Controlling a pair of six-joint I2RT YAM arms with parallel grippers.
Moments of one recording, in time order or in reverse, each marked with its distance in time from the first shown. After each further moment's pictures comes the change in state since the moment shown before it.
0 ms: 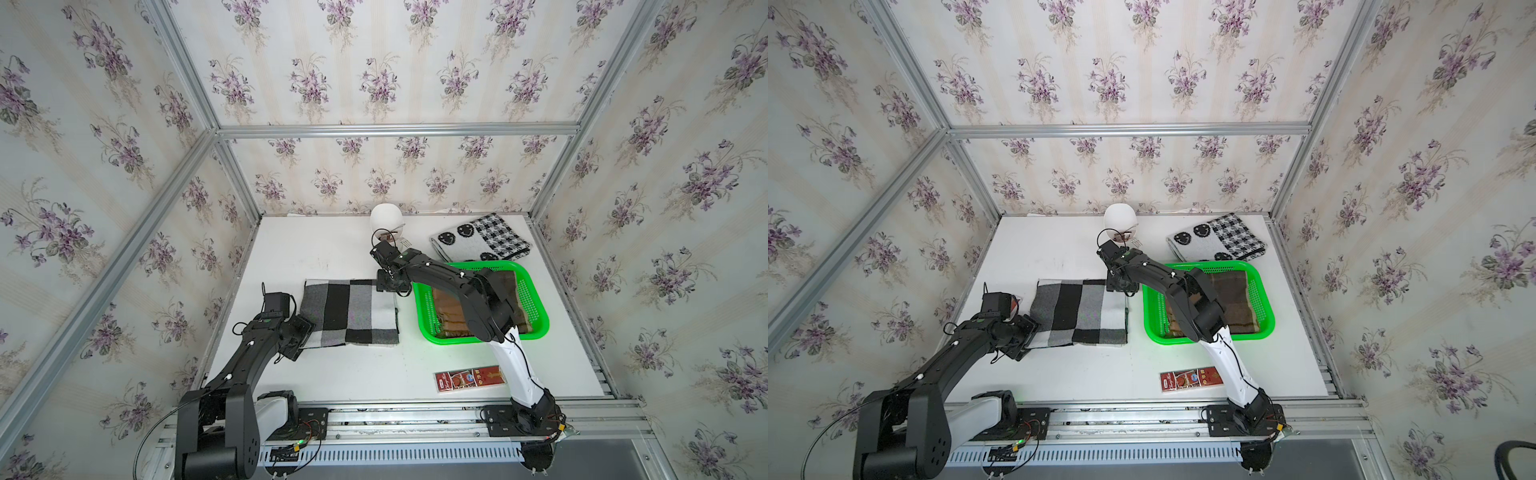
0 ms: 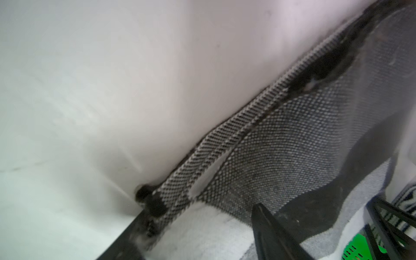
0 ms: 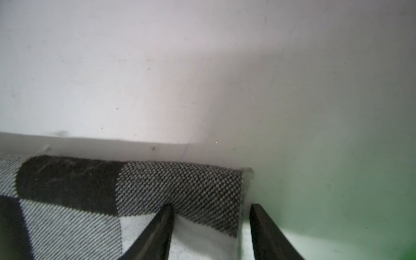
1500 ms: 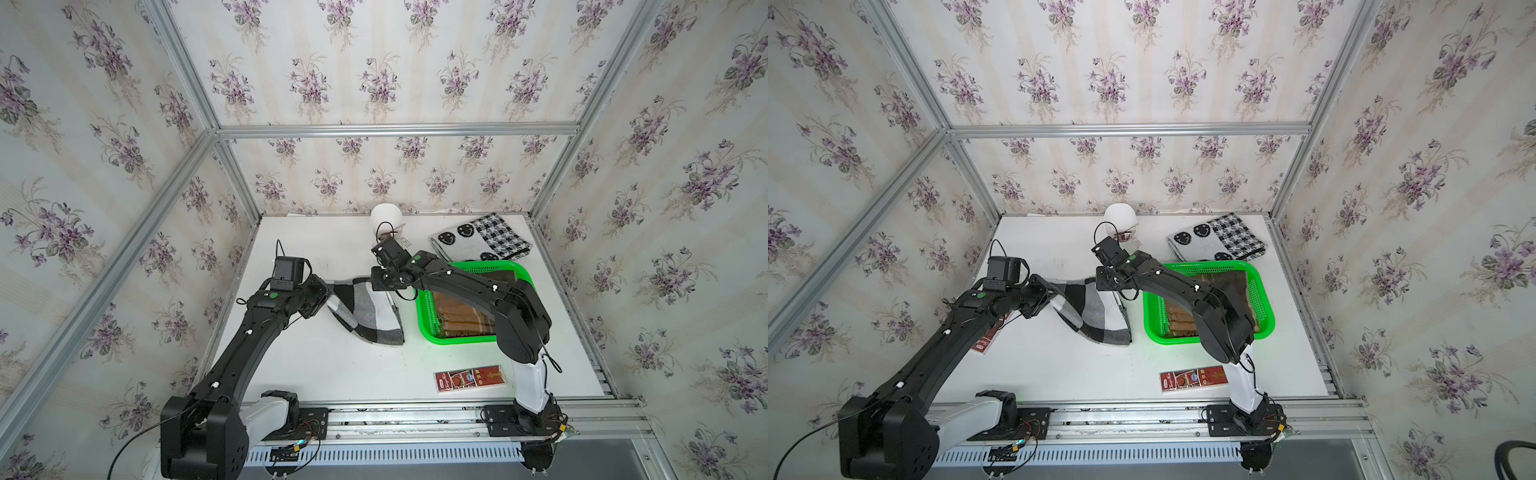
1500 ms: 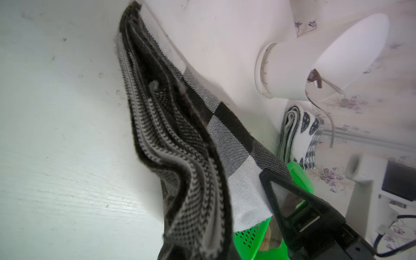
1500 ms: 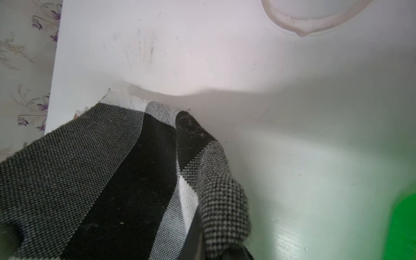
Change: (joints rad) left arm -0.230 -0.018 0.391 -0.054 0.097 -0.026; right arm 0.079 -0.323 -0.181 0.118 -0.072 -0.032
